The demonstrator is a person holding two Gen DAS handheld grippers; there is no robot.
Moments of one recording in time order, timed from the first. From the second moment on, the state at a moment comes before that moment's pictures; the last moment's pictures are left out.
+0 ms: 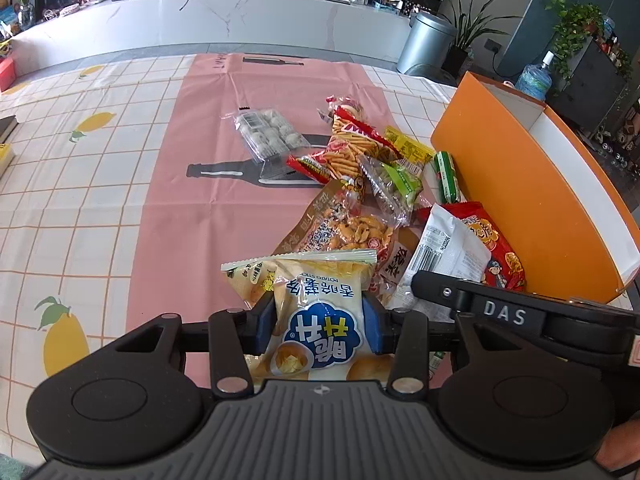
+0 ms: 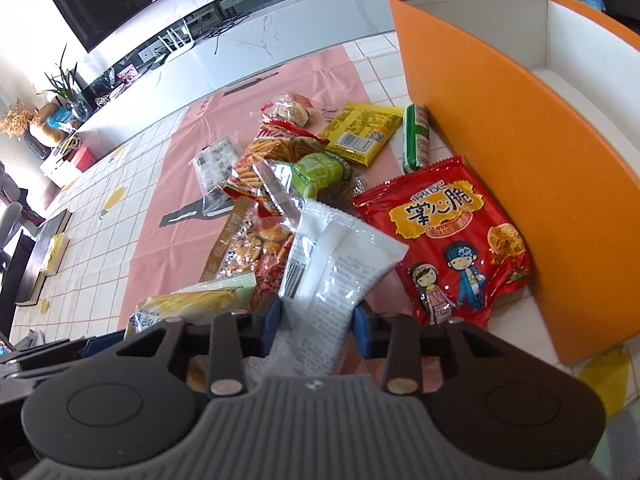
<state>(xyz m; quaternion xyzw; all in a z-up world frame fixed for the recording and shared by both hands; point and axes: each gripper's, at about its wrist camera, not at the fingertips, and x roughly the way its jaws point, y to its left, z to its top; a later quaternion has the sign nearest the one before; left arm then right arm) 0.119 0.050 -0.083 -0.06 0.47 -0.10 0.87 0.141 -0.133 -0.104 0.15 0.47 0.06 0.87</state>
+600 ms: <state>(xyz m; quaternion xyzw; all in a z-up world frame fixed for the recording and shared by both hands) 0.098 -0.007 0.006 -0.03 0.39 -0.12 0.91 0.120 -0.193 0.009 0.10 0.37 0.12 0.91</state>
